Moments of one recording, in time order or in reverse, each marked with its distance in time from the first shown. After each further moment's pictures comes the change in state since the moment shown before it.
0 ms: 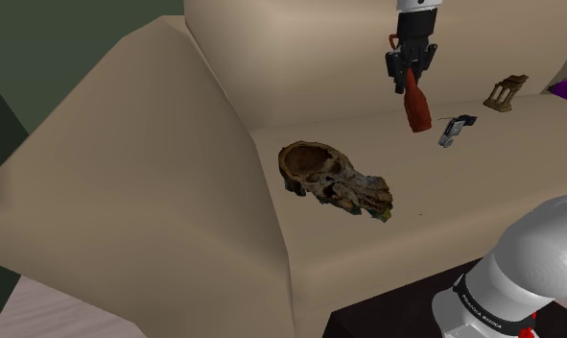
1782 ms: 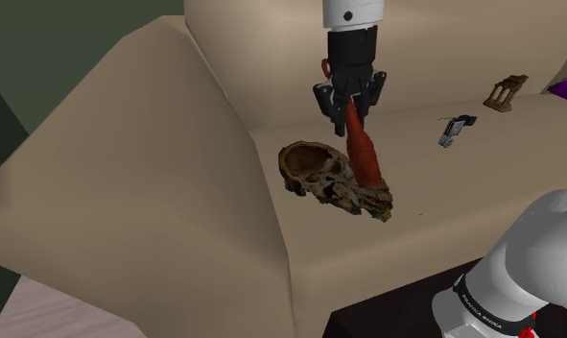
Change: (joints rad) arm 0.172 -0.058 0.364 -0.059 0.230 -0.006 0.509
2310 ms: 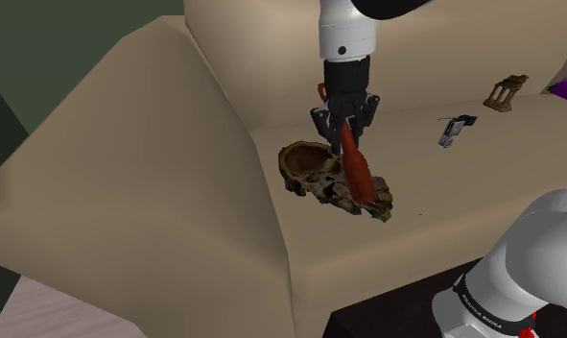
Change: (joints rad) arm 0.005 -0.016 0.008 -0.123 0.009 0.107 -0.004
